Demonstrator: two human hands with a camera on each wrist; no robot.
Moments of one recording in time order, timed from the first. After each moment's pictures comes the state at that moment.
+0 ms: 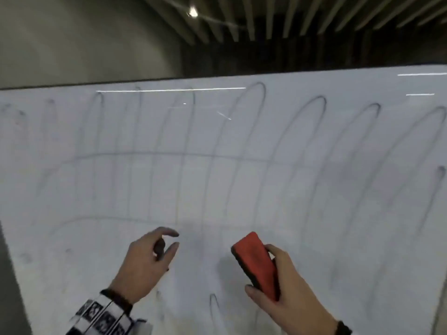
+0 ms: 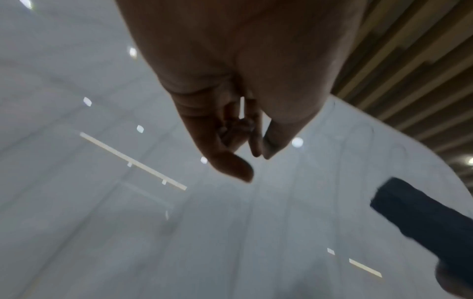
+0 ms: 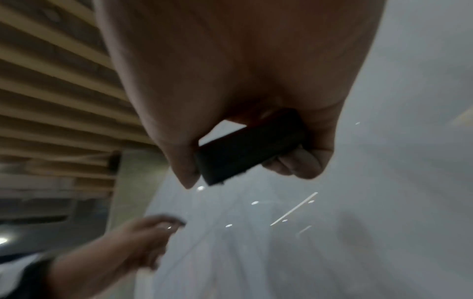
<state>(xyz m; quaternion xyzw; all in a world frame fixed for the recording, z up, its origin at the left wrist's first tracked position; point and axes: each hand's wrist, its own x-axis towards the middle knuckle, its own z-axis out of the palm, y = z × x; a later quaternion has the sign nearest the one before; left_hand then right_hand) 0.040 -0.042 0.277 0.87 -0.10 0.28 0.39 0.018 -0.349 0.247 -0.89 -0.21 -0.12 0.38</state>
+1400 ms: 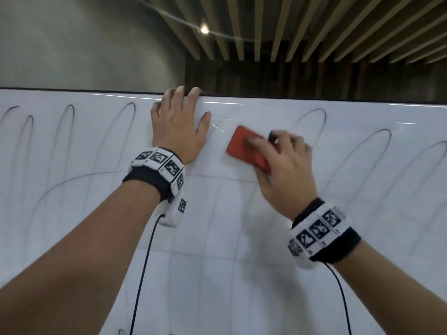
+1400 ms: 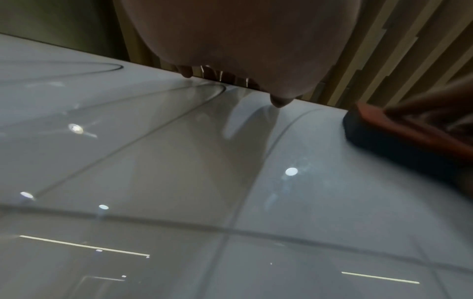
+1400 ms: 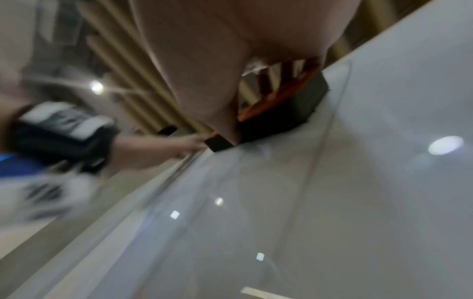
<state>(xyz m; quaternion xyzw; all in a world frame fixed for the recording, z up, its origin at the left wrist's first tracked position) 0.186 0.003 0.520 0.80 -0.05 0.59 0.07 0.149 -0.231 0.455 -0.77 -0.21 -0.60 0.06</state>
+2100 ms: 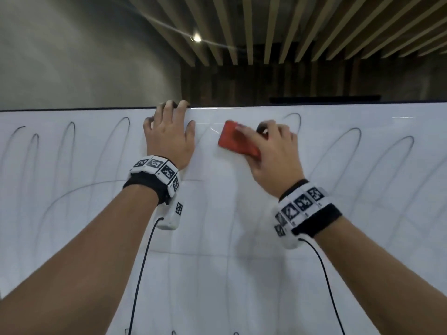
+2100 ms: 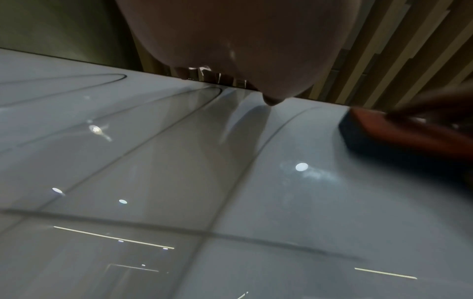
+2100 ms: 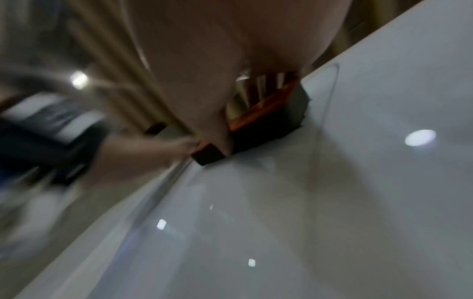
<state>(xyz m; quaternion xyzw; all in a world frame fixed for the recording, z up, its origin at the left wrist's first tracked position) 0.184 -0.005 0.521 0.80 -0.04 0.59 0.08 0.150 -0.244 0.486 -0.77 -0.21 -0.60 0.07</state>
